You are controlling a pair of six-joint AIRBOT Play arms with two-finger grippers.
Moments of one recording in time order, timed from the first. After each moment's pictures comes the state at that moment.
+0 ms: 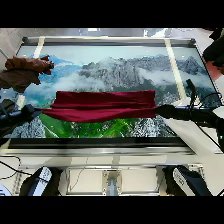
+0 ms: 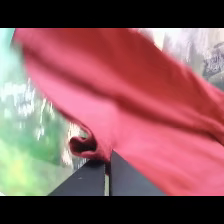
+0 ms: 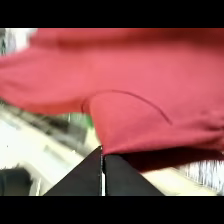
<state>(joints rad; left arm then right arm) 0.64 -0.83 0.75 0.77 -1.21 -1.12 -0.21 -0.81 0.76 -0.58 1.25 1.11</state>
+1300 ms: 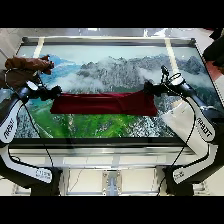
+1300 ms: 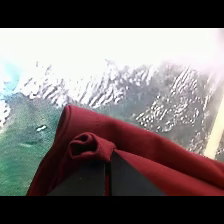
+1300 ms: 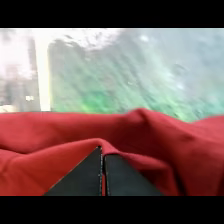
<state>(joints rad) 0.19 -1.66 1.22 1.15 -0.68 -1.47 -0.04 -1.71 1.29 -0.80 0.82 1.29</state>
